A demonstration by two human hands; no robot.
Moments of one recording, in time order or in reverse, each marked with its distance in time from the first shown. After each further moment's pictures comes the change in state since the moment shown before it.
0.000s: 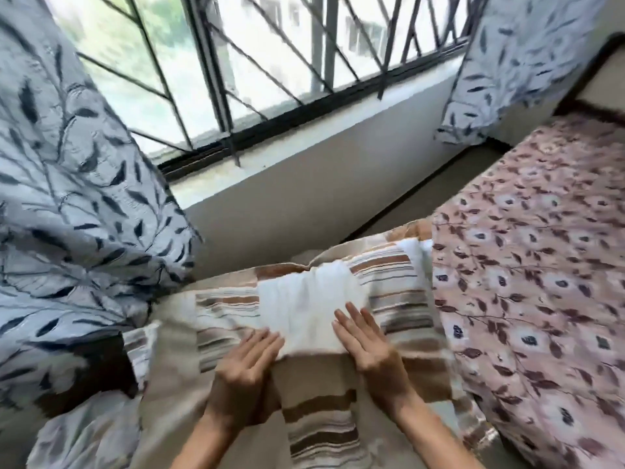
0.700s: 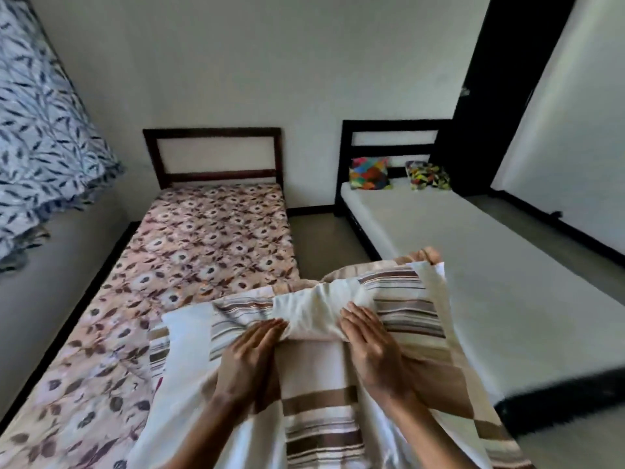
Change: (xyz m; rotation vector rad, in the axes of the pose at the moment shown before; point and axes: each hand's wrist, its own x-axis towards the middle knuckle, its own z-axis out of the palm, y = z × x) left_hand 0.200 0.668 0.201 -0.547 -0.217 0.850; right_hand -0.441 0.230 -0.492 -0.936 0.409 0.739
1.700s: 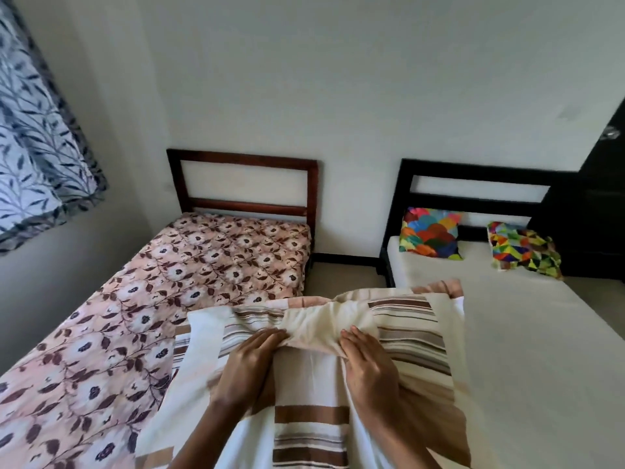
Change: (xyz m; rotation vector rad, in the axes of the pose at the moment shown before) left_hand 0.498 -0.148 0.283 0.120 0.061 -0.216; right_hand 0.253 0.447 0.344 0.200 -0.024 0.034
